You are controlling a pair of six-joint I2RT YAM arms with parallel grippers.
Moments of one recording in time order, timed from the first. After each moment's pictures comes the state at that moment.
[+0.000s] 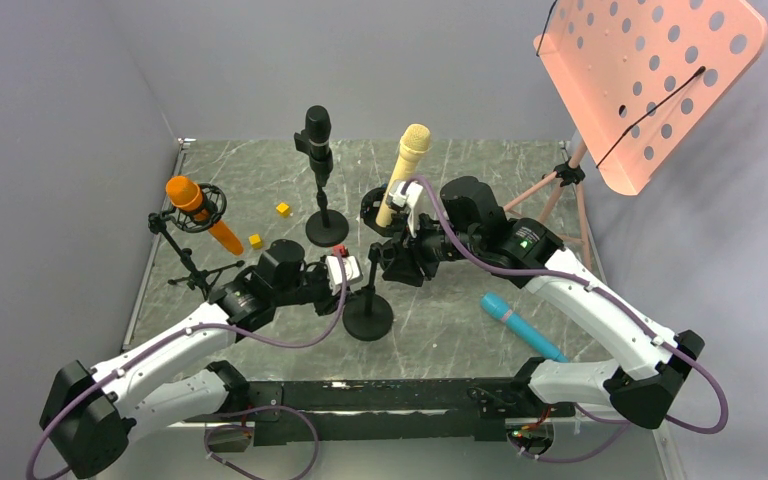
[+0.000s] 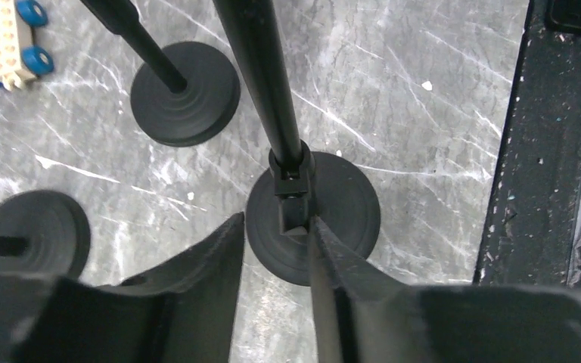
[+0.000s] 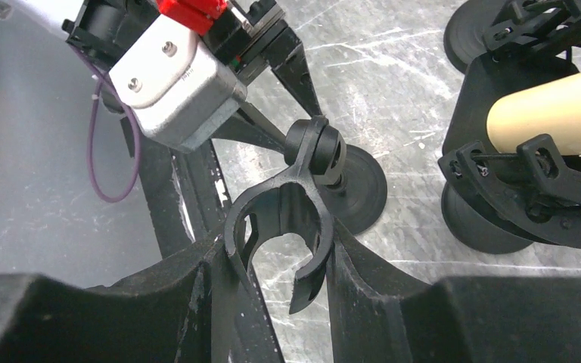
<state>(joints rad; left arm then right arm) -0.72 0.95 0.62 -0.14 0.42 0.35 0.80 1.20 1.31 -0.71 -0.46 -0.03</state>
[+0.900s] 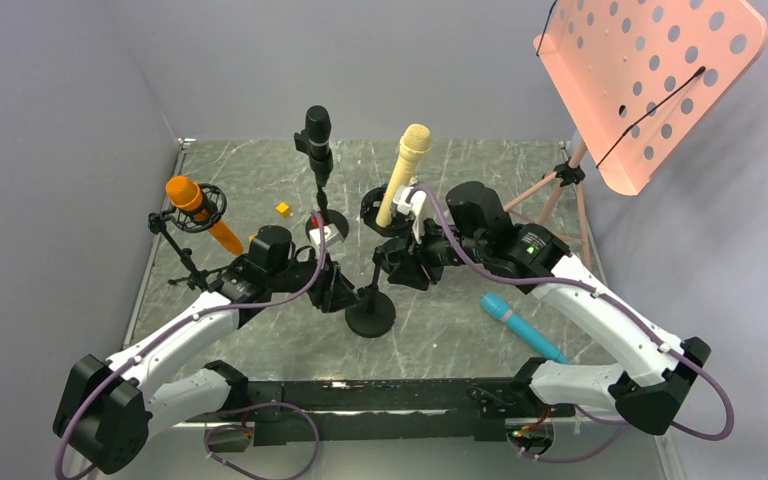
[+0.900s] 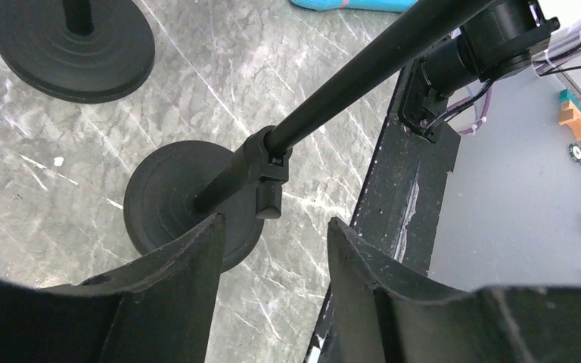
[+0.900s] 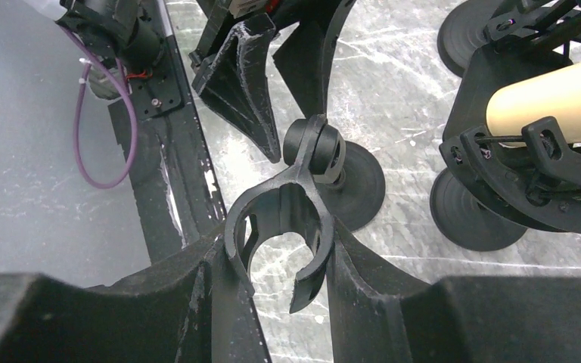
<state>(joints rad) -0.54 1.04 0.61 -0.08 0.73 -0.15 0.80 1.16 1.28 -0.71 -0.45 -0.09</state>
